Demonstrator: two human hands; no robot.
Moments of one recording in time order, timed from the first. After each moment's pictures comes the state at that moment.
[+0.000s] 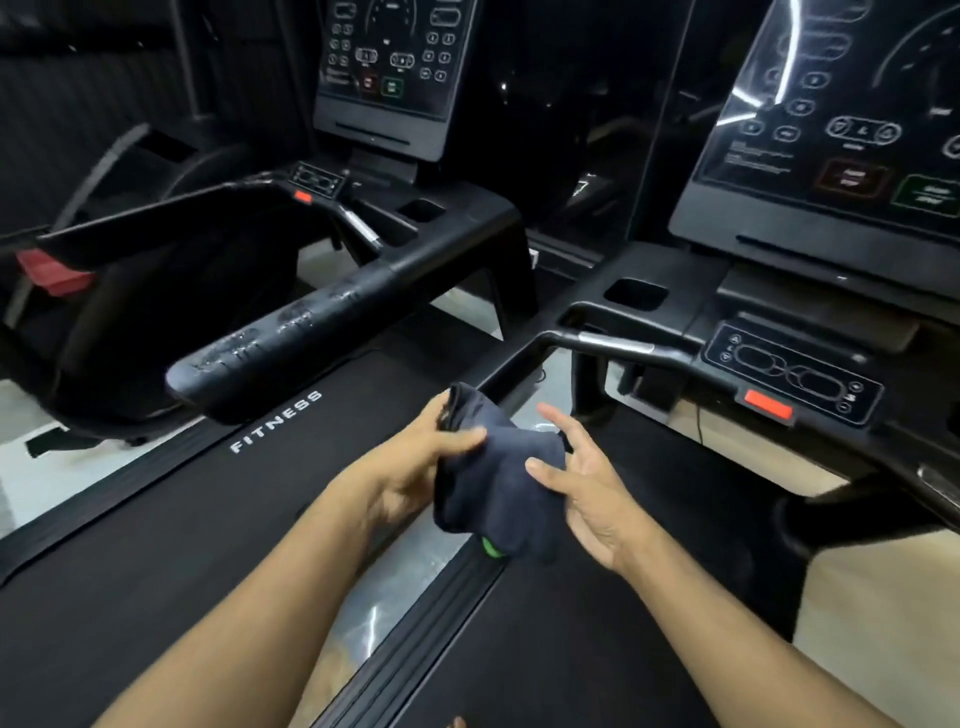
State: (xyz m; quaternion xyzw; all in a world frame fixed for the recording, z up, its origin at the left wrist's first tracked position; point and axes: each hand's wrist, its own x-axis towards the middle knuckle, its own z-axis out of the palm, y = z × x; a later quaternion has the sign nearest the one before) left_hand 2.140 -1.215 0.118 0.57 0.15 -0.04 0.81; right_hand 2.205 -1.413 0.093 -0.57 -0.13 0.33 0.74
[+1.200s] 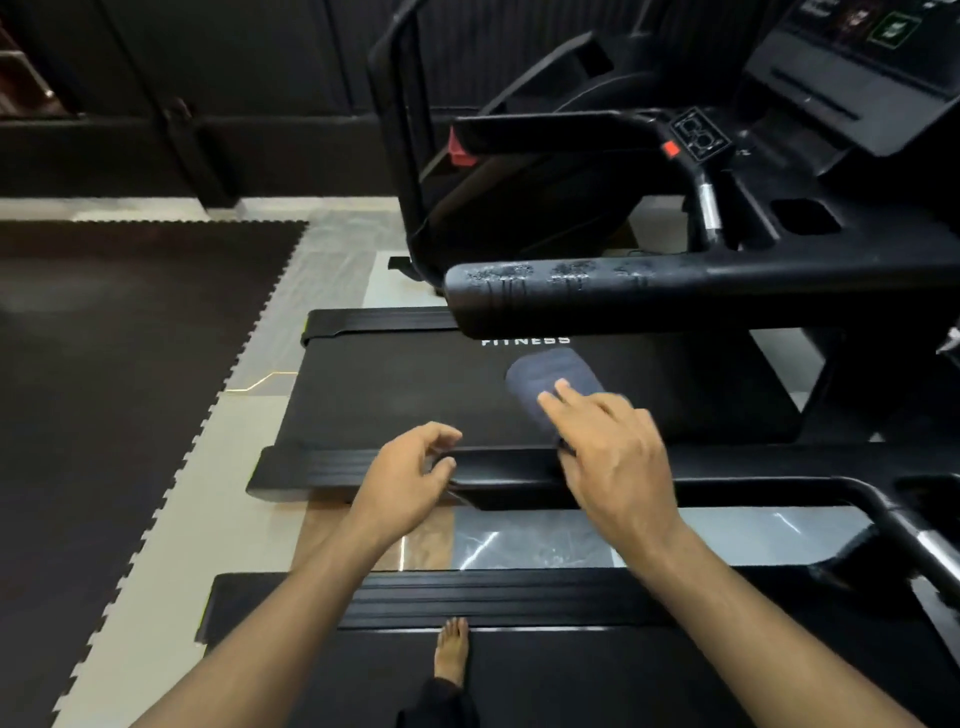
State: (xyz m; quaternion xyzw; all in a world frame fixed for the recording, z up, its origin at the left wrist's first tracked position) left_hand 2.061 -1.164 0.064 0.74 0.54 0.23 0.34; right_hand 2.280 -1.229 0.095 -0.64 -0.71 -0.12 0.26
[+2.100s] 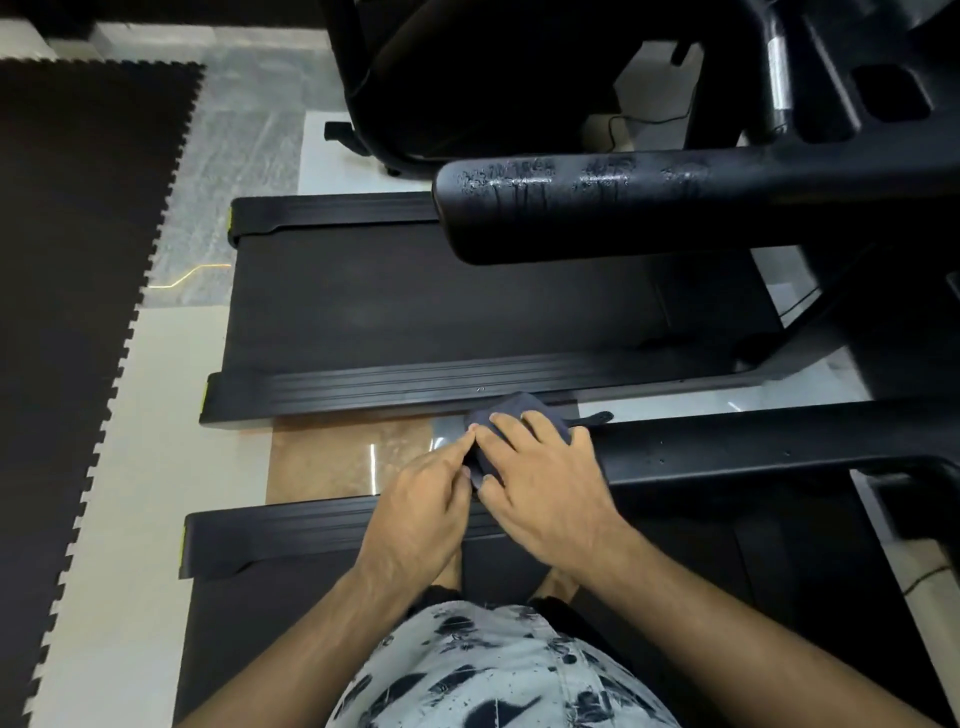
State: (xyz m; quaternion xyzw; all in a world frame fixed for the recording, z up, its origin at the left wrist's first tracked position) left_hand 2.043 -1.124 0.011 0.77 0.52 0.11 0.35; right_hand 2.196 -1.157 0.022 -0.69 -0.71 0.12 -0.08
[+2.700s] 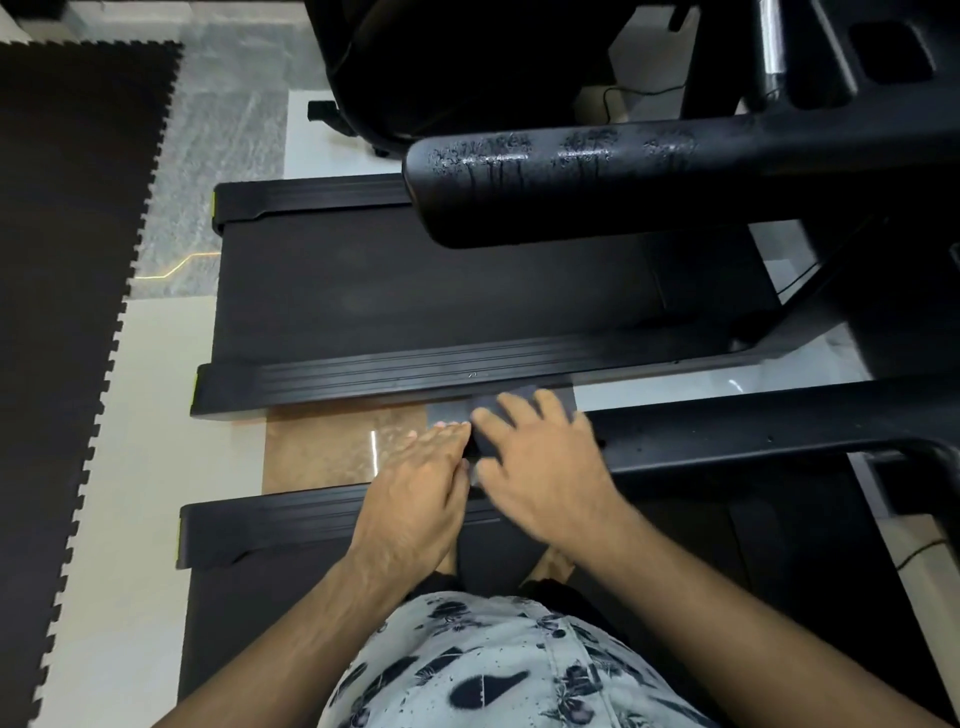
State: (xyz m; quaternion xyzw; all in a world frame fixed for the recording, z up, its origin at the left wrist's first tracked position) left_hand 2.069 -1.127 0.014 0.81 0.51 0.05 0.30; right_hand 2.219 -1.151 0.019 -0.72 -0.68 0.16 -0.06
